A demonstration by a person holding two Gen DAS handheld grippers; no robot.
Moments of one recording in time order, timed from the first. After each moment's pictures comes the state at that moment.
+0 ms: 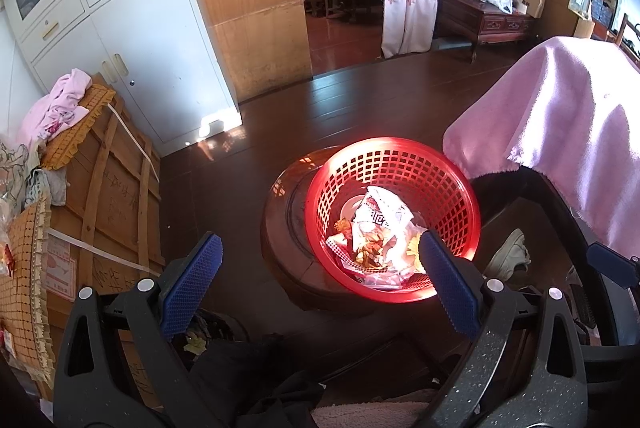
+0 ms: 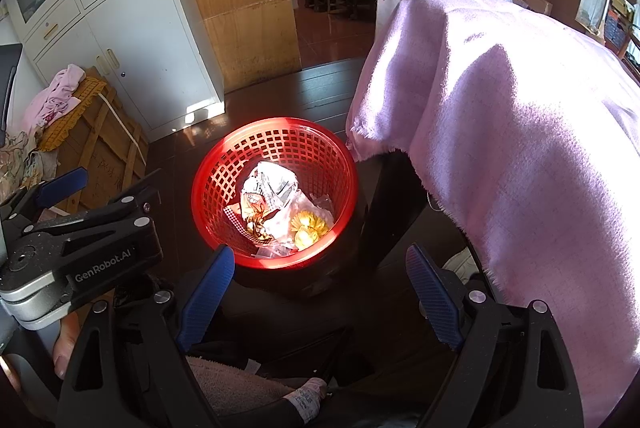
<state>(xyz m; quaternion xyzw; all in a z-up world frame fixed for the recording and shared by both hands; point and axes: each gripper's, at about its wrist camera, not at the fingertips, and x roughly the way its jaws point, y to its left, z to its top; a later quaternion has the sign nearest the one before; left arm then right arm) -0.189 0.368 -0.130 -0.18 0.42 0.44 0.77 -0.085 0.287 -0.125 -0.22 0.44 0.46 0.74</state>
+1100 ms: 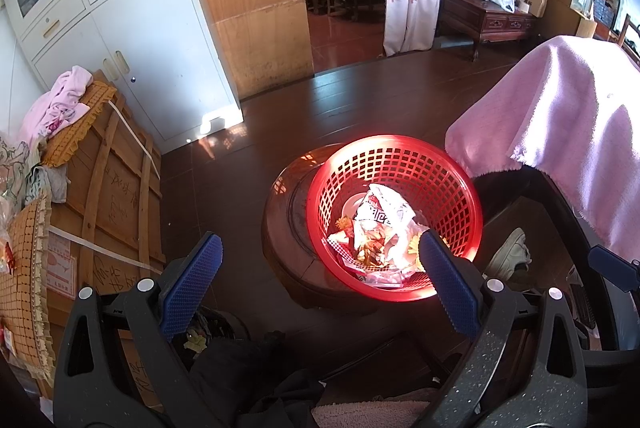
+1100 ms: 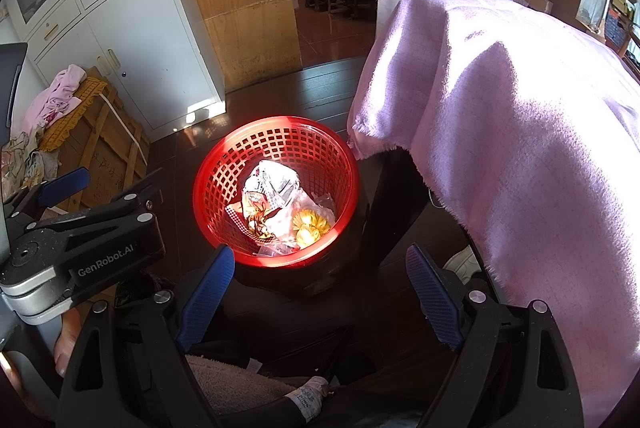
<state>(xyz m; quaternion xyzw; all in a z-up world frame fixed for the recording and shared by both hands) -0.191 0.369 -0.132 -0.18 0.42 0.44 0.77 -0.085 0.287 -0.125 -0.22 0.44 0.46 0.74</state>
